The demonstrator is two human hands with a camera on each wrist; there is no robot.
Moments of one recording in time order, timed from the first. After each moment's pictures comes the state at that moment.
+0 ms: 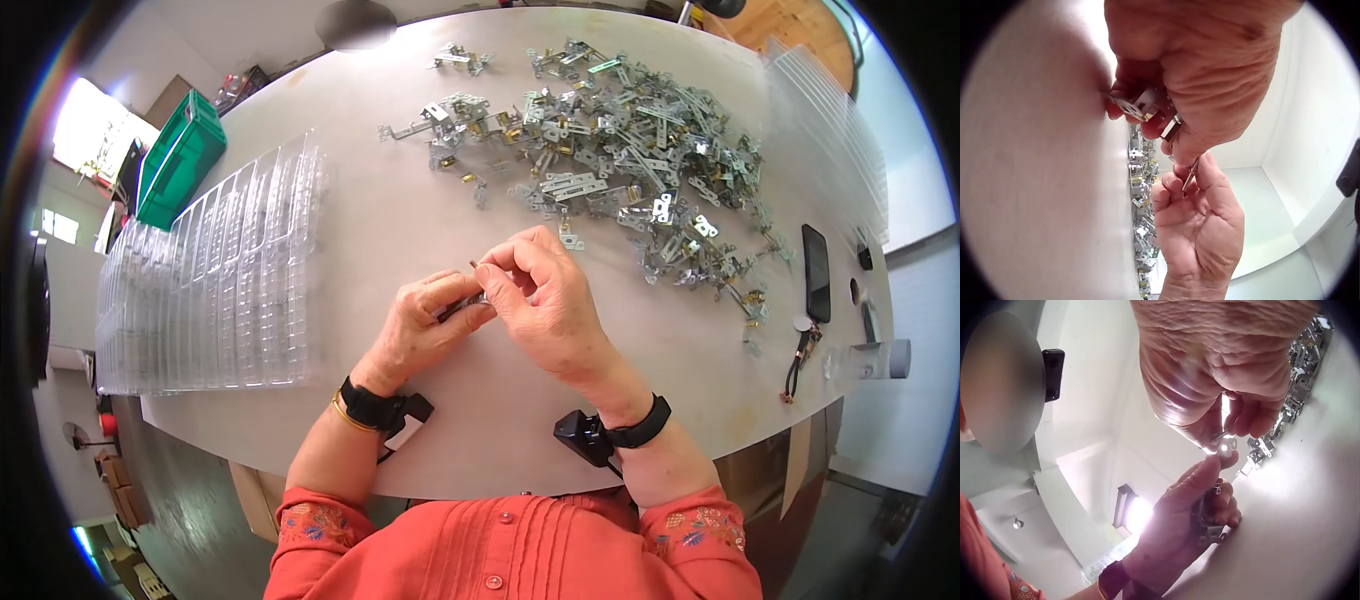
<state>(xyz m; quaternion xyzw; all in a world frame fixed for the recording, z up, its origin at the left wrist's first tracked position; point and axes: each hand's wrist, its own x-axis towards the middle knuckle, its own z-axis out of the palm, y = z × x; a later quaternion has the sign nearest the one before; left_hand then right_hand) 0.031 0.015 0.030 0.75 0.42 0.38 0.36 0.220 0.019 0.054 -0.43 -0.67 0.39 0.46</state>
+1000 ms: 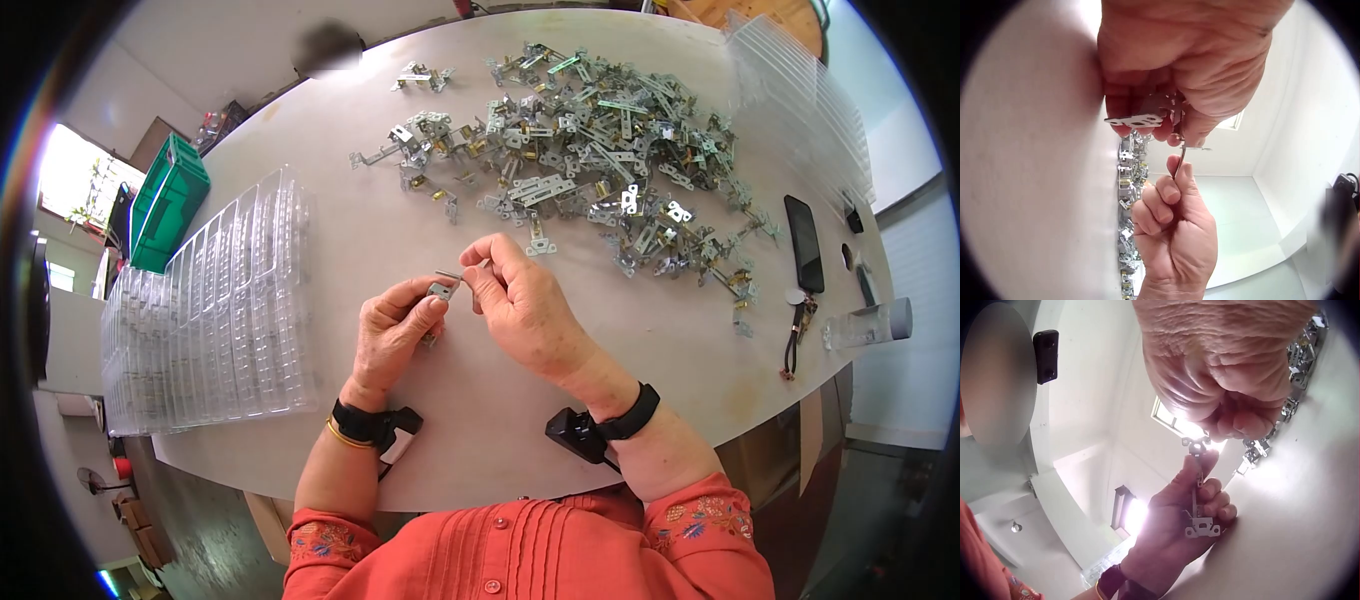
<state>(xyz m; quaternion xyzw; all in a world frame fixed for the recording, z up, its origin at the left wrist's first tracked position) 0.023 0.013 0.025 0.53 0.45 0.42 0.59 0.220 0.020 0.049 -0.47 -0.58 0.51 0.43</state>
